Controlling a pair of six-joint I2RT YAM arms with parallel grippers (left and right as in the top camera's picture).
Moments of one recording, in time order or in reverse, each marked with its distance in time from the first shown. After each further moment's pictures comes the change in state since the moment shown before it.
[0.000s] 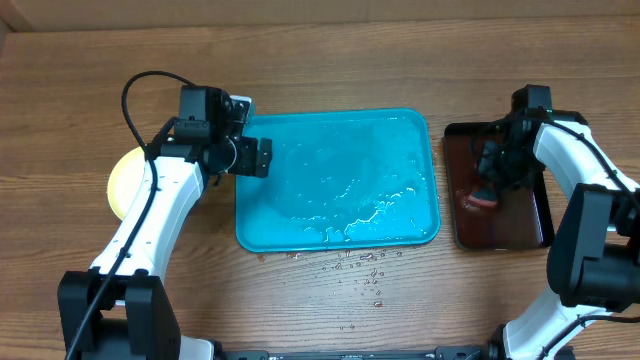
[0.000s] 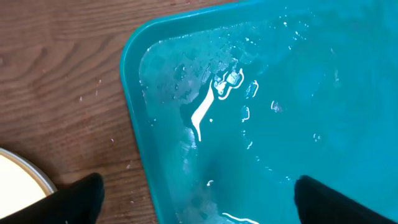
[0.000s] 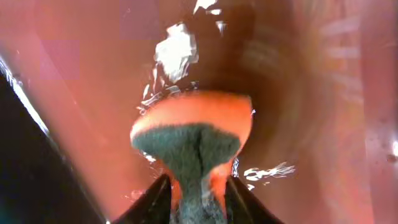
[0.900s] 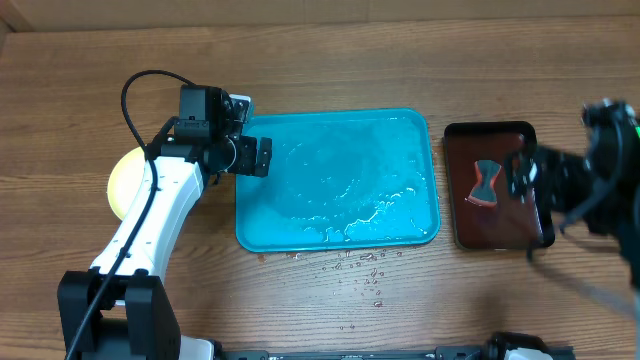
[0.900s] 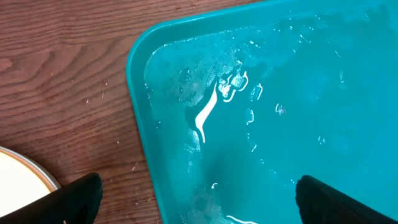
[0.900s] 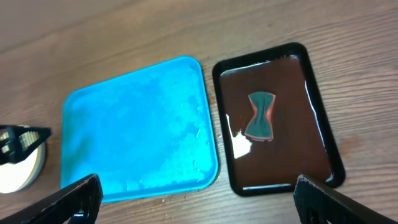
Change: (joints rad) left arm 0.000 0.000 0.000 0.006 -0.014 0.002; right arm 0.000 -0.832 0.283 -0.481 -0.172 -0.018
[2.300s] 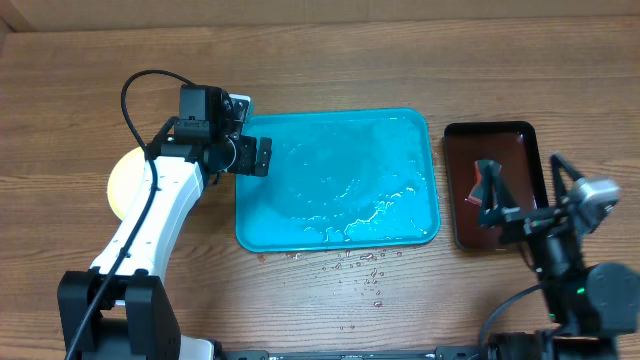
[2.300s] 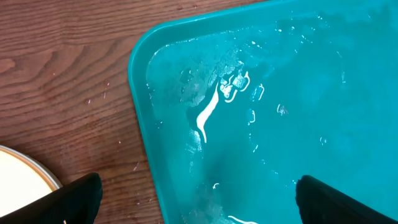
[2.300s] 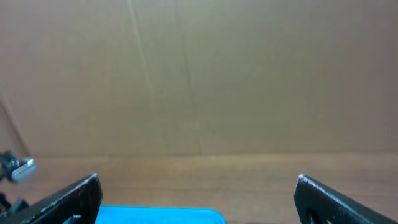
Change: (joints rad) left arm 0.000 0.000 0.001 0.000 -0.005 0.000; right arm 0.114 -0.705 -1.051 1.278 0.023 0.000
